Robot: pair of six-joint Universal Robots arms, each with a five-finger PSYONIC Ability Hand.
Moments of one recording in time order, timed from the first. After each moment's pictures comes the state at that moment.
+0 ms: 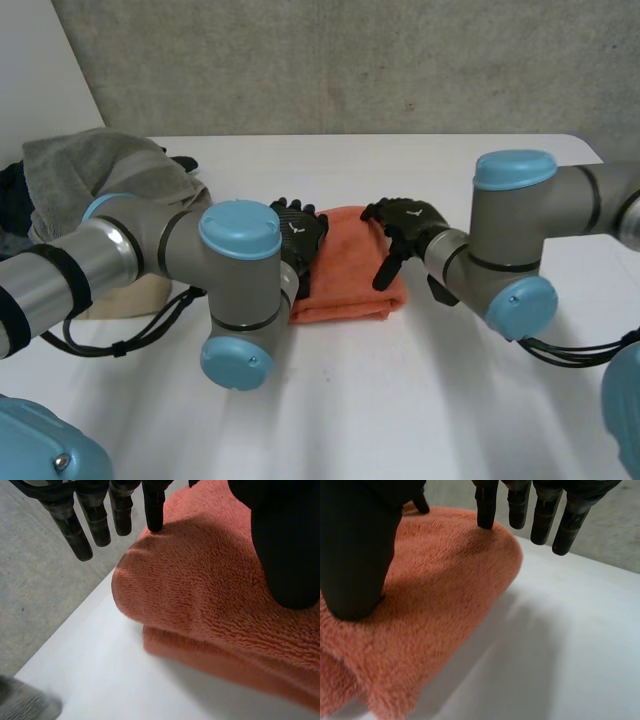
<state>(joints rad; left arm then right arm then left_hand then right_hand) 4.01 -2.46 -1.00 3.22 -1.78 3.61 2.06 -0.69 0.93 0.14 1.39 3.09 0.23 0.23 0.23 0.23 0.05 0.21 0.22 0.21 0.23 0.07</state>
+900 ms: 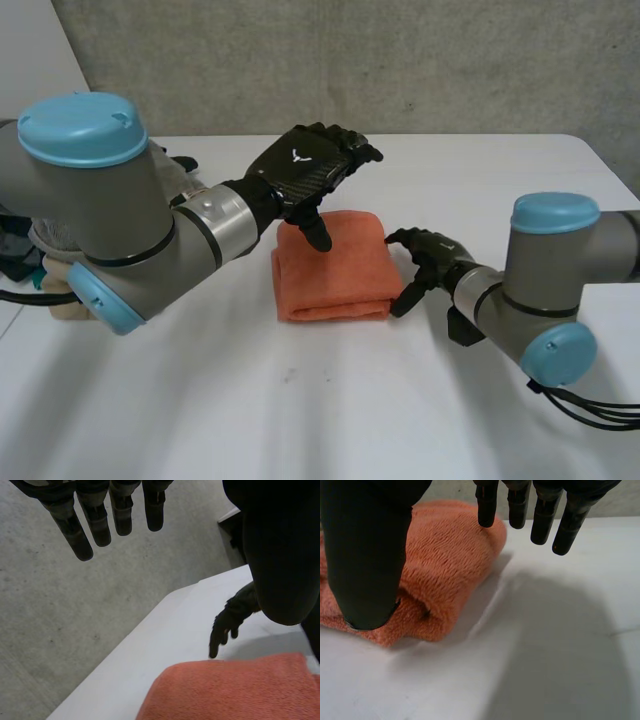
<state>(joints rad) 4.18 -2.09 -1.17 3.19 -1.10 3.42 1.98 -0.83 1.31 -0.06 1.37 3.36 0.23 0.23 0.23 0.23 0.05 0.18 0.22 0.21 0.23 0.06</state>
